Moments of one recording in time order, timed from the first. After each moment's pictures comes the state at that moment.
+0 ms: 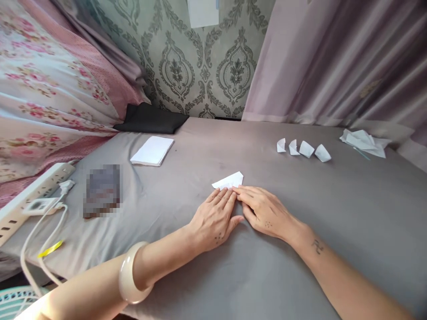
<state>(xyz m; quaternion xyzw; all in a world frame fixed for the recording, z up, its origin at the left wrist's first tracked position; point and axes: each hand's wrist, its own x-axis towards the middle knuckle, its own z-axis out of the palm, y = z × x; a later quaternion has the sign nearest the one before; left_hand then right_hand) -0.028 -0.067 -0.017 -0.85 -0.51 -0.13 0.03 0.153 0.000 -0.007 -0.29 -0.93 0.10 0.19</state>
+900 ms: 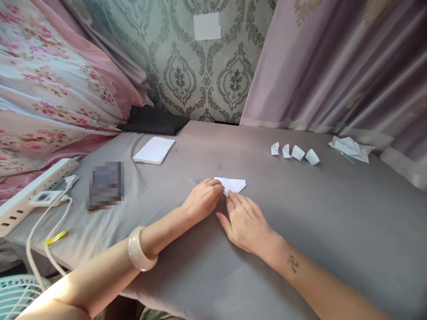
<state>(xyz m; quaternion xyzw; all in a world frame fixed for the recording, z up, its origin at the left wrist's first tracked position) -0.053 -0.038 0.001 -0.82 -0.55 -0.16 -0.05 0.117 -0.055 0.003 -0.39 -0.91 0.00 0.10</state>
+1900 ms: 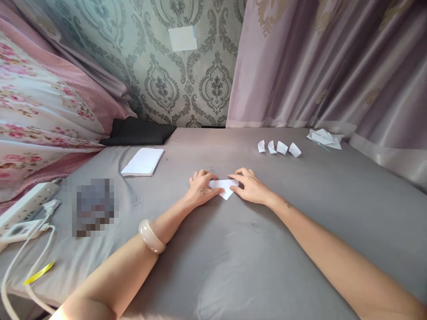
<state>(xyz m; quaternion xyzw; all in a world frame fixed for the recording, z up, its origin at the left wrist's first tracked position) -0.056 0.005 -0.012 -0.71 -0.65 -0.20 -0.20 0.150 0.037 -0.014 -0.46 -0.85 0.20 0.16</state>
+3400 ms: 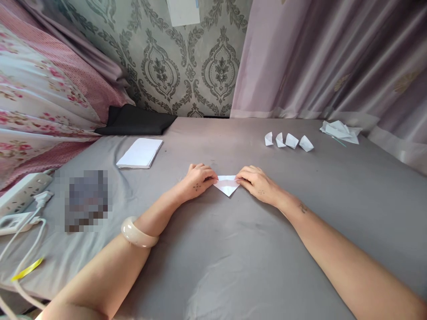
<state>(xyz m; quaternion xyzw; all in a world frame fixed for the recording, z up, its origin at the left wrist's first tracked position) -0.081 0.013 -0.006 -0.83 -0.51 -0.17 -0.14 0.161 0.045 -0.019 -0.35 -0.90 0.16 0.20</state>
